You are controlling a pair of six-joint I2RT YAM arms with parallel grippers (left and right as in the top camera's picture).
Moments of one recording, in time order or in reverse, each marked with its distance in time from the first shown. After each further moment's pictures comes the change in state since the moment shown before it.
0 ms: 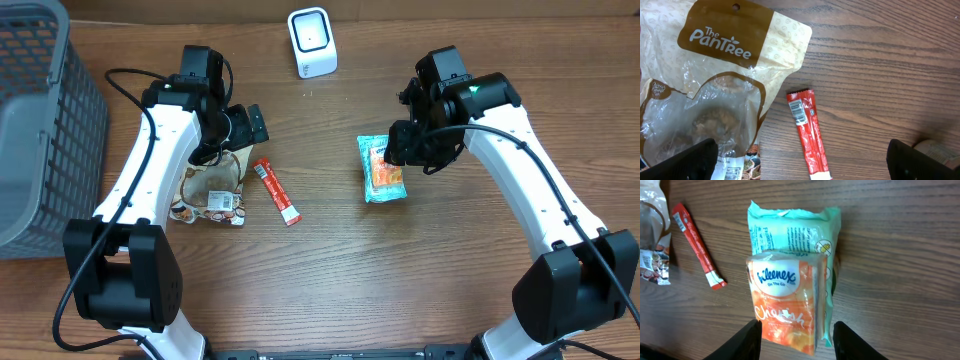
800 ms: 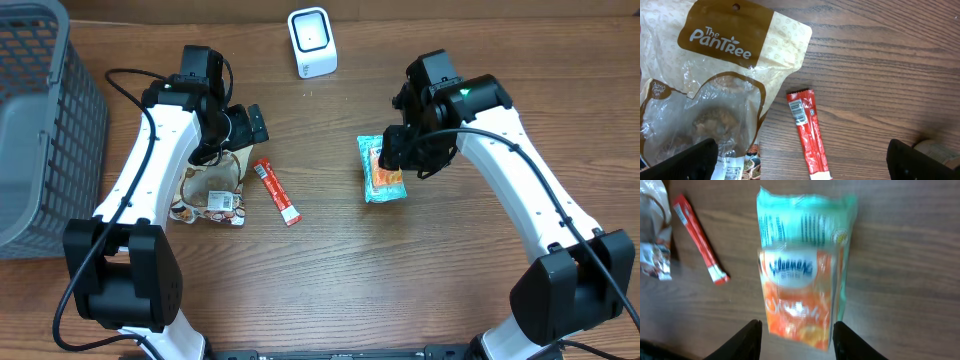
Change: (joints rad) left arm 0.000 0.000 0.000 0.000 0.000 0.000; right arm 0.039 0.000 0.000 -0.021 0.005 0.026
